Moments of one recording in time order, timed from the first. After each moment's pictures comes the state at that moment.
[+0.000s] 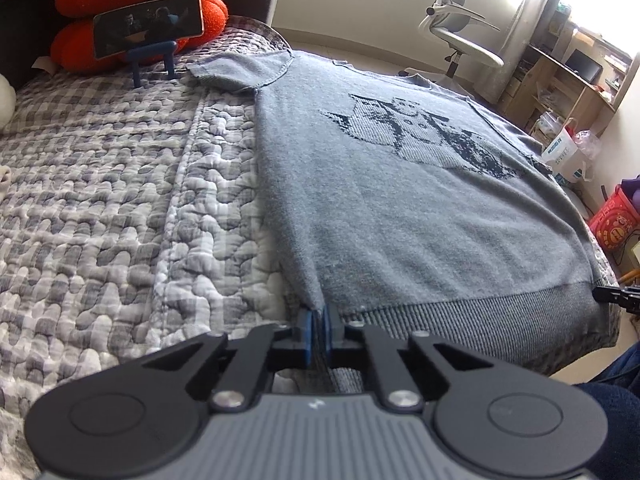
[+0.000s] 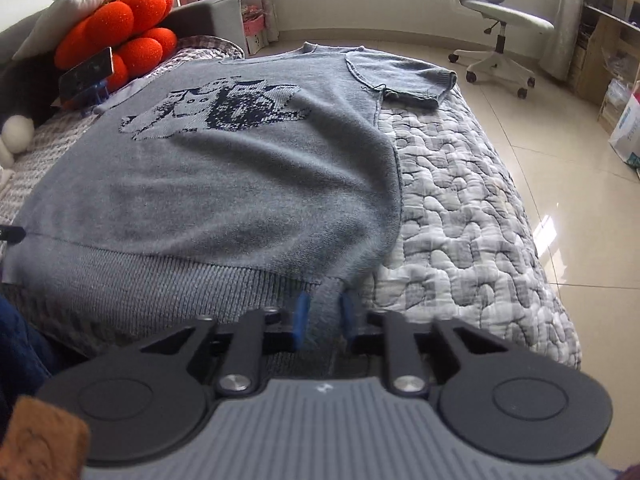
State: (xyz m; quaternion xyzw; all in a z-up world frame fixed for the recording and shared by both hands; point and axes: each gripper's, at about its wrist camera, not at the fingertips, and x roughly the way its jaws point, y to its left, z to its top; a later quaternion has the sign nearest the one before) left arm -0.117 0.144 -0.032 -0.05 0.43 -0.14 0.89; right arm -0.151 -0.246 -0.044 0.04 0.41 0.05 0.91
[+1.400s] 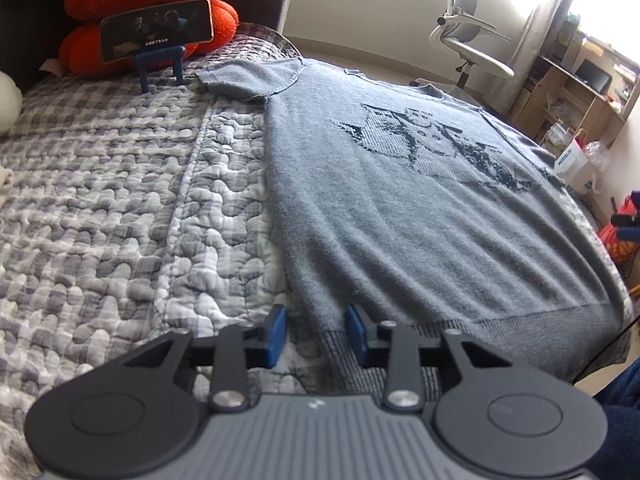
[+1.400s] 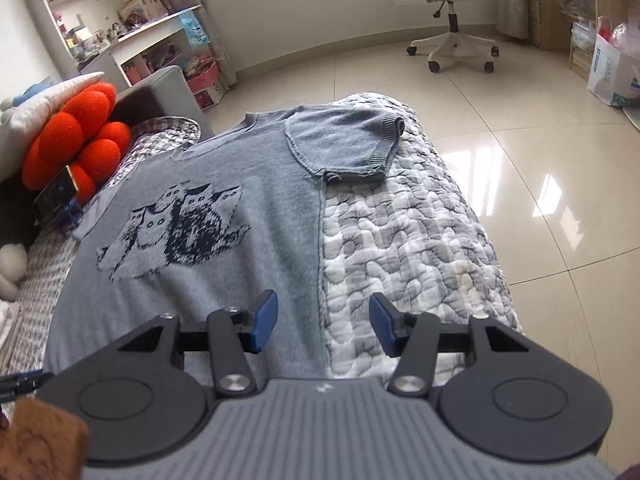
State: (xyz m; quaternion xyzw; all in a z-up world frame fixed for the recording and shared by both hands) left arm -0.103 0.141 -0.040 -0.05 0.42 -0.12 0.90; right arm -0.069 -0.310 0.004 0.16 0.40 0.01 0.90
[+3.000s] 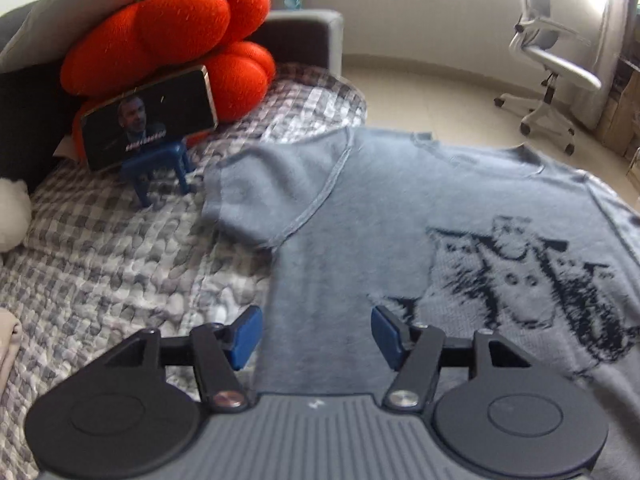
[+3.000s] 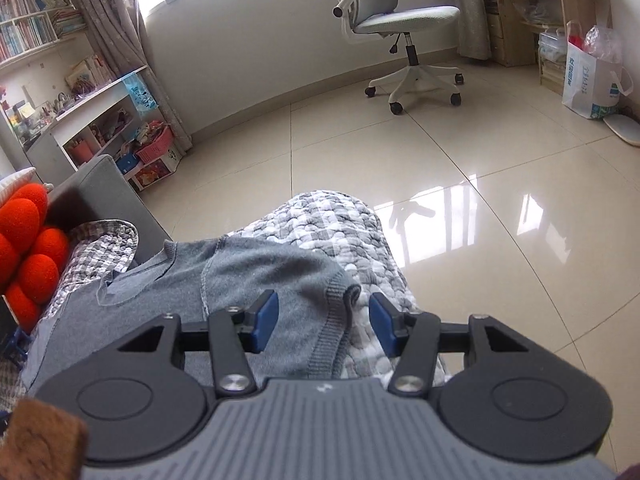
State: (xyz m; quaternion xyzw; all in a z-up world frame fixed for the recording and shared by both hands) left arm 0.072 0.082 -0.004 0.00 0.42 0.03 0.91; right arm 0.084 -0.389 0.015 0.18 0.33 -0.05 0.92
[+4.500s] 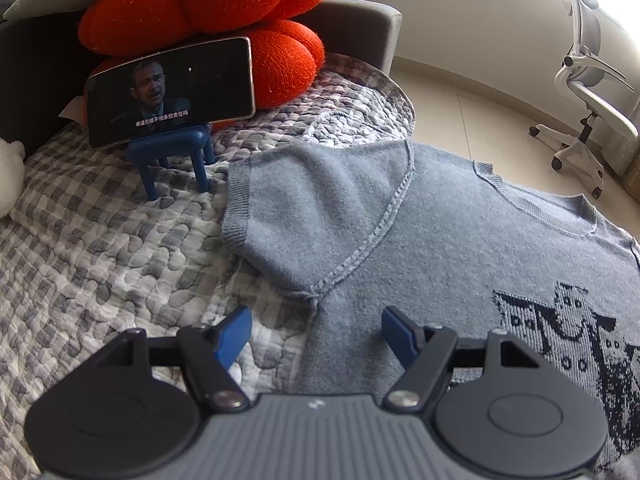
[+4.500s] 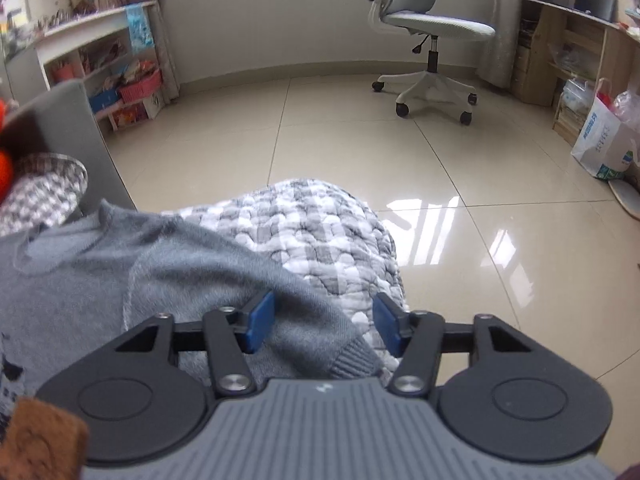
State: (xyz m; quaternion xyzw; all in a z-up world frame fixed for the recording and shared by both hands) left arm 0.125 0.110 -0.023 -0.06 0.42 0.06 0.90; right arm 0.166 -0.364 -0.036 0.04 0.38 -0.07 0.92
